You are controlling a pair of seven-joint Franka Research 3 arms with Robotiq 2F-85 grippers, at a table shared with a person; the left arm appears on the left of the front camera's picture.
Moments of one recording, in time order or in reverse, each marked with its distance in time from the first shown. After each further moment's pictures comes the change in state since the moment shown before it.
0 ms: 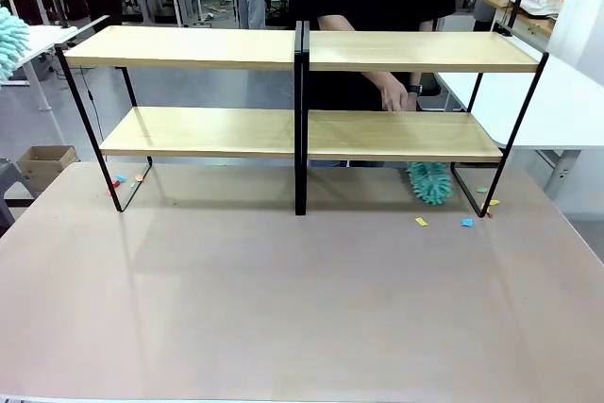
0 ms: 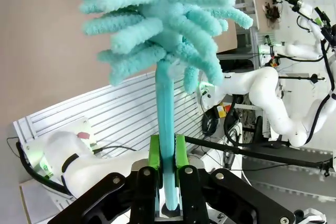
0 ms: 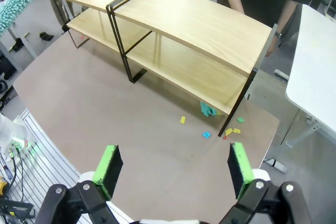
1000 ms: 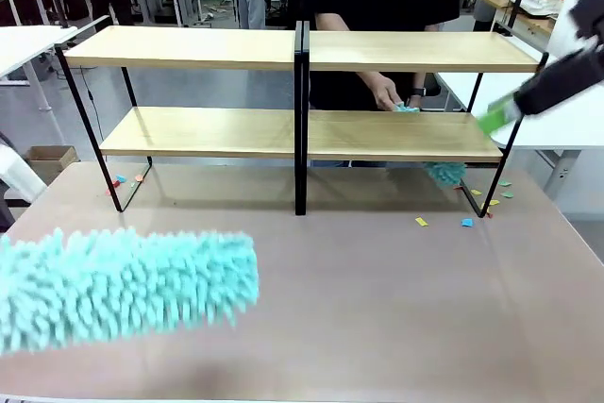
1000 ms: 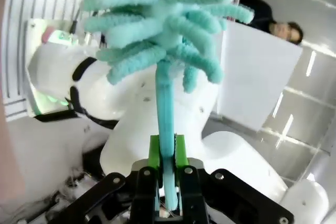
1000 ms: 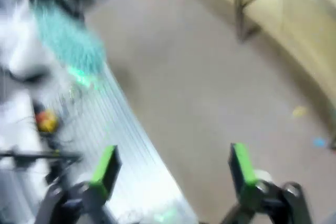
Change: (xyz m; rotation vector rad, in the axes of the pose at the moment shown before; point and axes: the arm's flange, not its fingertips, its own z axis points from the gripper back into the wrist) left arm 0.091 0.024 -0.206 -0.273 1.322 -0.598; right arm -0.015 0.096 -0.163 0.489 0.387 0.081
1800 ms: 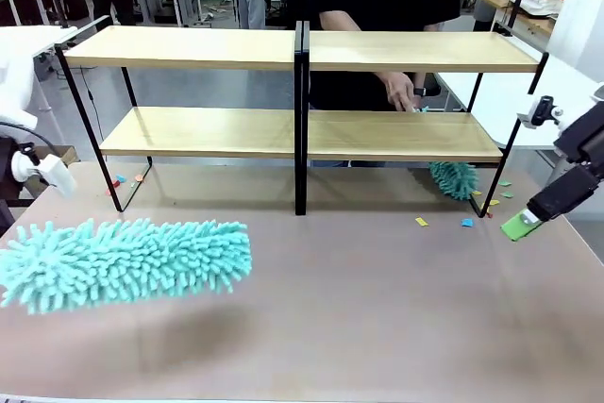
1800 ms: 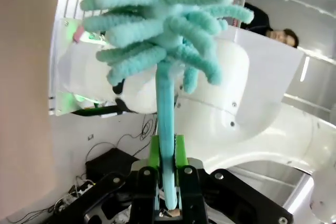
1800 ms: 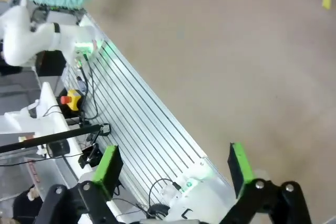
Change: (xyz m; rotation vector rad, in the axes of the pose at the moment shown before) left arm -0.017 0.078 0.047 -0.021 -0.078 0.001; right arm -0.088 -0.077 -0.052 0.128 0.192 -0.337
